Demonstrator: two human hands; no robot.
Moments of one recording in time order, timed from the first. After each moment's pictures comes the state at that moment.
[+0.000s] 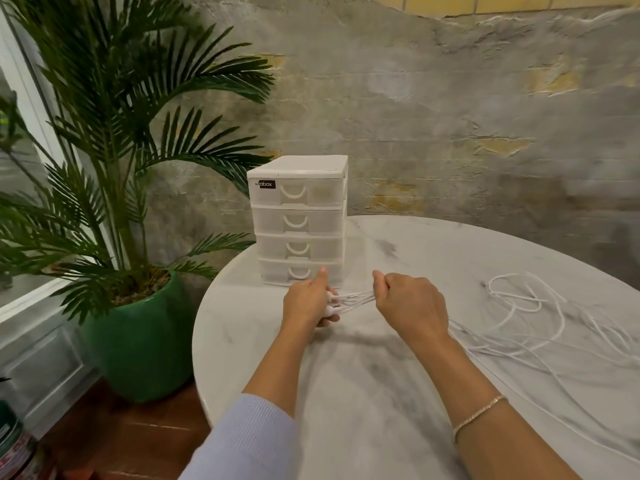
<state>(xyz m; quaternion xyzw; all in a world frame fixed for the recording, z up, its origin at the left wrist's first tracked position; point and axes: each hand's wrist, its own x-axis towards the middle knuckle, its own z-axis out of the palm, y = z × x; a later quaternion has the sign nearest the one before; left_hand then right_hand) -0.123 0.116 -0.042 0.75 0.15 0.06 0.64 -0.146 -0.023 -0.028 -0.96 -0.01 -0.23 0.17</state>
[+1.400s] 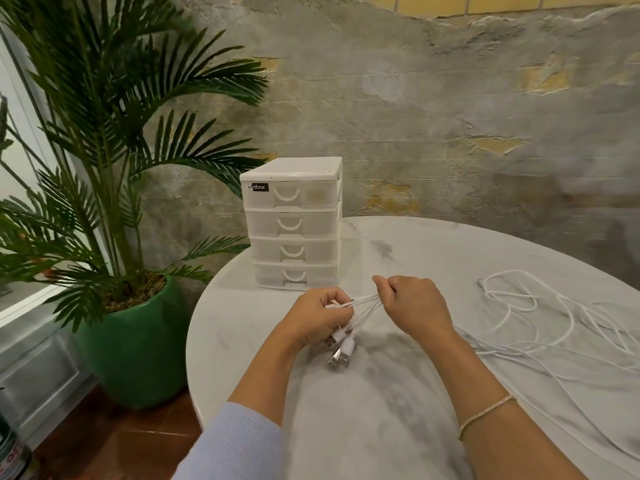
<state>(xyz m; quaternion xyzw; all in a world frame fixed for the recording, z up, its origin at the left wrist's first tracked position) -0.135 0.121 -0.048 0.83 -0.09 -0.03 0.55 -0.135 -0.041 -0.033 -0.96 -0.02 -0.17 0.21</state>
